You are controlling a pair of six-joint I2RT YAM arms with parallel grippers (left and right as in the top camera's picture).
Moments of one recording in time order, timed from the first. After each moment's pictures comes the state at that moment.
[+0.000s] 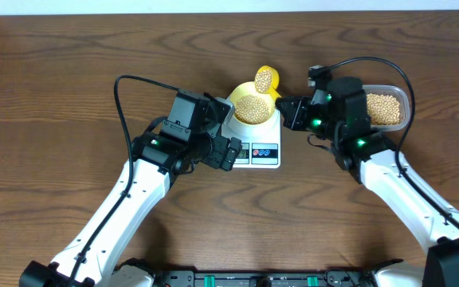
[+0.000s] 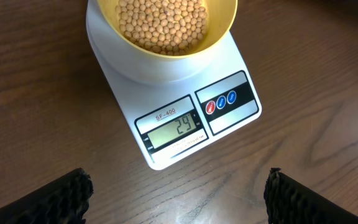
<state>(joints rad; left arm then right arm) -0.42 1.36 1.02 -0.66 0.24 -0.02 0.35 1.48 0.89 0.03 -0.40 0.63</state>
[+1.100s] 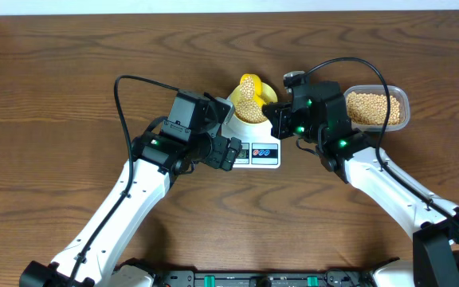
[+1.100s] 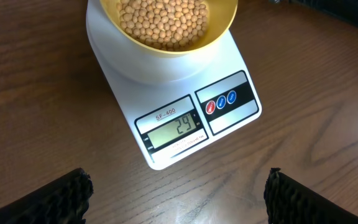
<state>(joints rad) -0.42 1.36 1.02 -0.66 0.24 -0.02 0.42 1.56 0.89 0.09 -0.38 0.41</state>
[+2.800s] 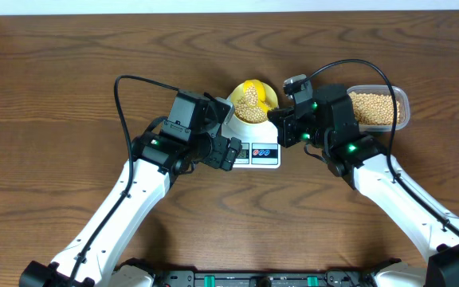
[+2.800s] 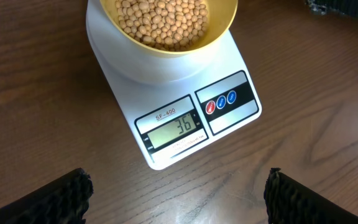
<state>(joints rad) -0.42 1.36 1.02 -0.66 0.24 -0.02 0.42 1.46 0.89 -0.06 -0.36 0.25</state>
